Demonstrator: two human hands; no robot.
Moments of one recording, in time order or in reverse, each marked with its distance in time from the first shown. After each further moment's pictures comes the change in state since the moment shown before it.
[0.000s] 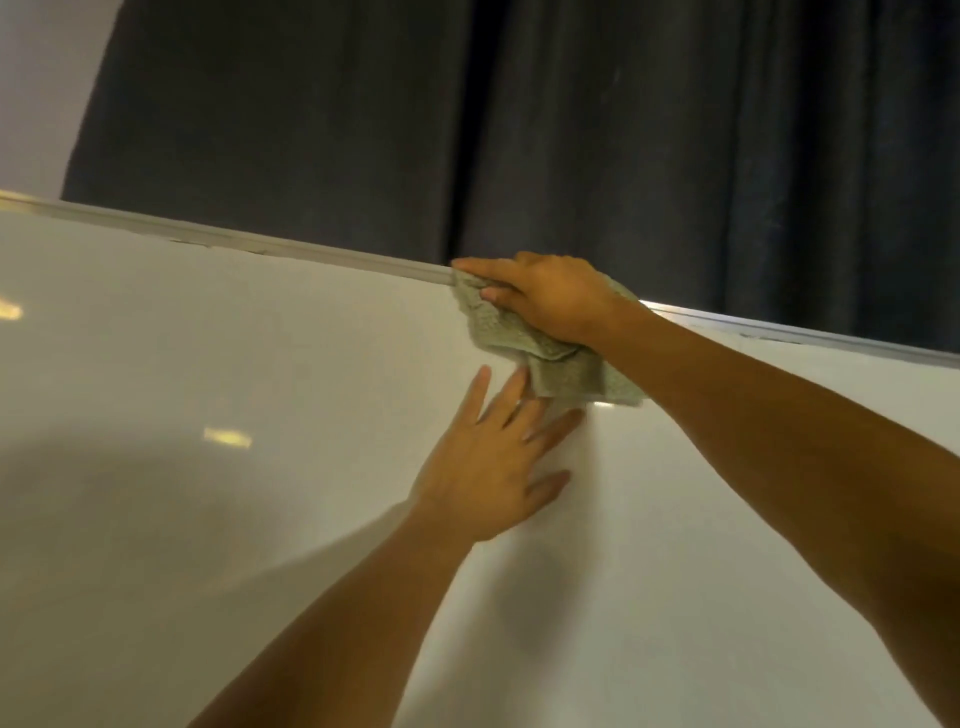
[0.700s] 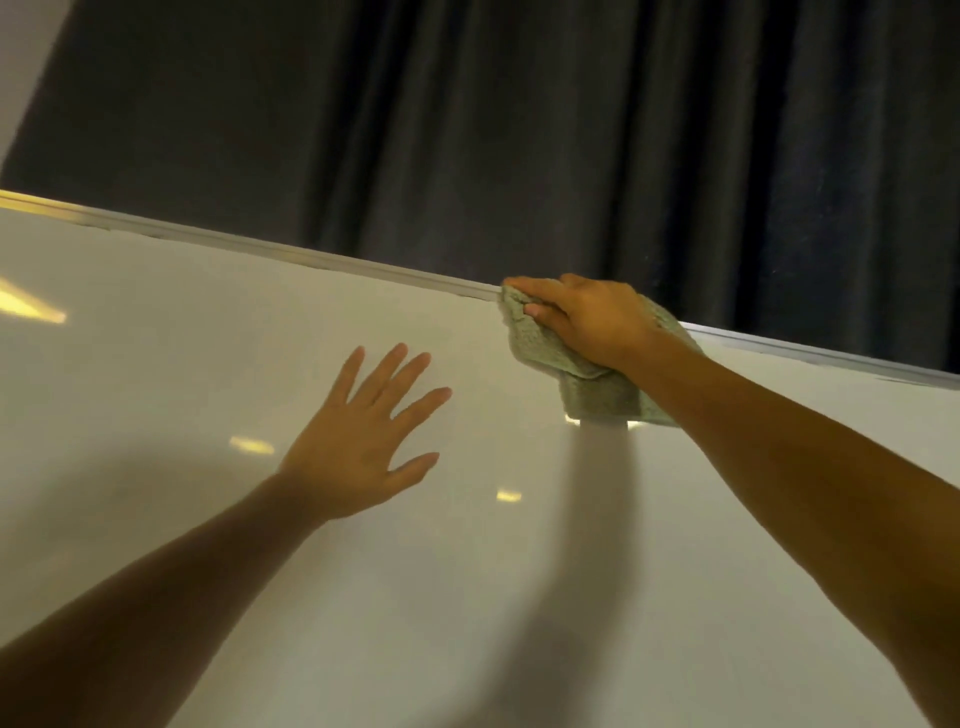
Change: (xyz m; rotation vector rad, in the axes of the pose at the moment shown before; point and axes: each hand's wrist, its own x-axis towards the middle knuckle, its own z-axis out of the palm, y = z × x) left_hand 0.021 0.043 0.002 0.171 -0.073 -0.073; right_hand -0.134 0.178 0.002 -0.062 0.141 0.006
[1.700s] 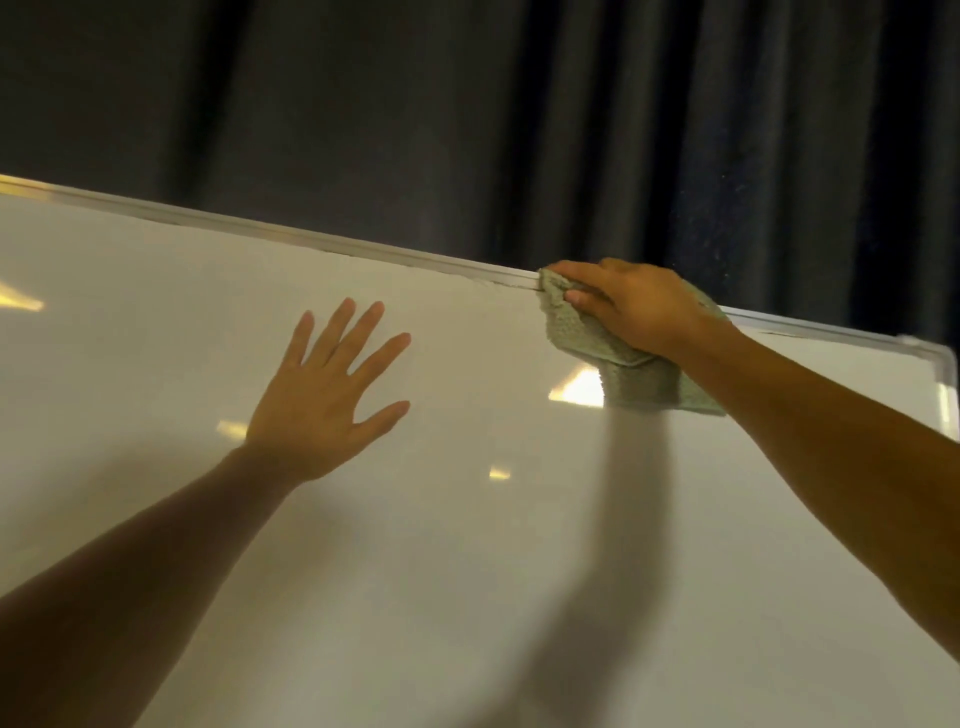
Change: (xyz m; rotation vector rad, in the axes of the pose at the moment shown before) left_hand 0.064 0.091 0.003 -0.016 -0.056 -0.175; right_hand -0.101 0.154 -0.011 0.017 0.007 0.030
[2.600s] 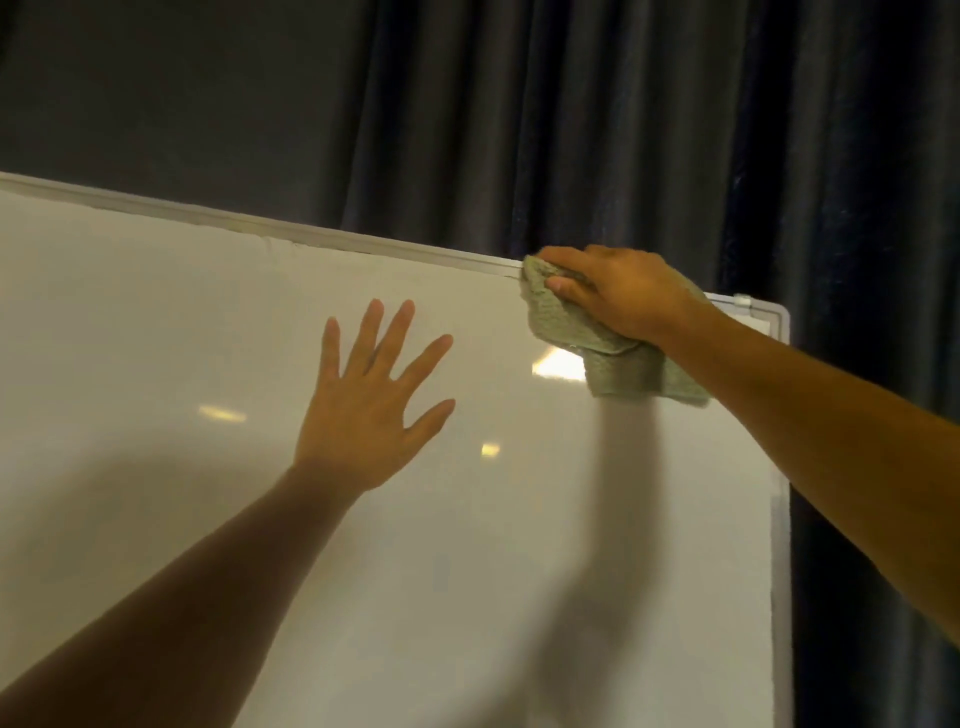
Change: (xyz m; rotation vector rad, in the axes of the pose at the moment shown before) left_hand 0.070 0.227 0.029 -0.020 0.135 -0.041; right_hand -0.096 0.137 -0.032 -0.058 -0.050 0.036
